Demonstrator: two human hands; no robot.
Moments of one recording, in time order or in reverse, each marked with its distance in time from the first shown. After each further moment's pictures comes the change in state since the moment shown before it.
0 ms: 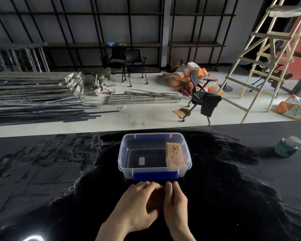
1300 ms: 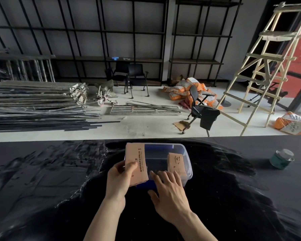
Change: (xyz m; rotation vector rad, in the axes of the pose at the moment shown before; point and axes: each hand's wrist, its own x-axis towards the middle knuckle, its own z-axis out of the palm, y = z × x) left_hand 0.014 -0.014 -0.049 -1.234 0.644 -0.563; right_hand 0.017 -0.082 -0.008 -1.112 -0.434 -0.503
